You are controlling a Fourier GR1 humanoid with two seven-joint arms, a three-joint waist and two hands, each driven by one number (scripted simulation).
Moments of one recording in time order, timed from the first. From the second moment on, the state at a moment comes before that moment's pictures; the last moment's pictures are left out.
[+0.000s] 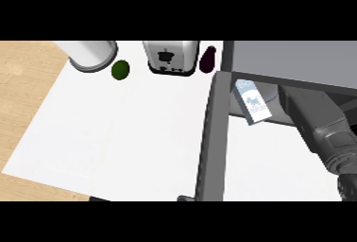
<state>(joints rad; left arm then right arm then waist) 0.07 0.25 0.68 -2.02 0.89 -0.75 0.45 -1.11 -0.30 -0.26 -0.06 0.16 -0.41 -0.61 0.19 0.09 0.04</state>
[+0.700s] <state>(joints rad) 0.08 0.21 0.63 -1.99 0.84 -0.78 0.45 -1.14 -0.24 -0.29 -0.08 0.13 -0.51 -0.64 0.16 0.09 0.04</state>
